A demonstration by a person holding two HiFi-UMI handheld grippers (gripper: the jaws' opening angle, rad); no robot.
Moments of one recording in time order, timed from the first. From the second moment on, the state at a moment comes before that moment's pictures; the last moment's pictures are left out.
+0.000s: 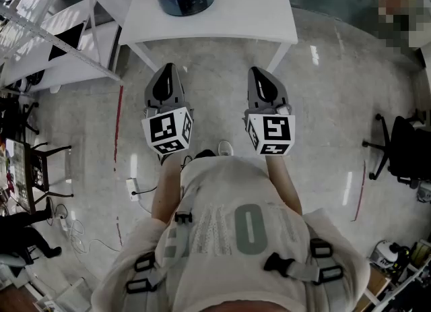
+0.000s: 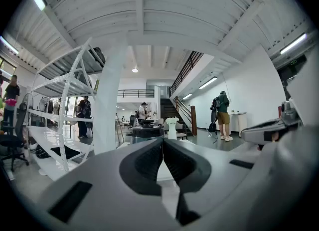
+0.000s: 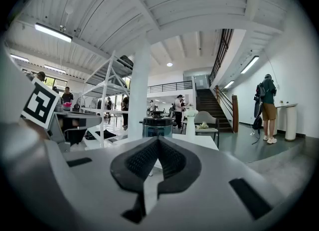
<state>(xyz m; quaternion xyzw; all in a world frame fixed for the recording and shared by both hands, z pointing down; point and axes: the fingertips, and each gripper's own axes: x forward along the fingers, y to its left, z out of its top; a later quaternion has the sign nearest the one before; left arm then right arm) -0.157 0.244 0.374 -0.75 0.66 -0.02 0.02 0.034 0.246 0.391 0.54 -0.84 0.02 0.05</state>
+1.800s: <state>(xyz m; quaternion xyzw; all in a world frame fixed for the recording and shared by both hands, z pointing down) -0.160 0.231 0.359 -0.74 0.67 0.00 0.01 0.050 0.220 0.405 0.53 -0.84 0.05 0.02</state>
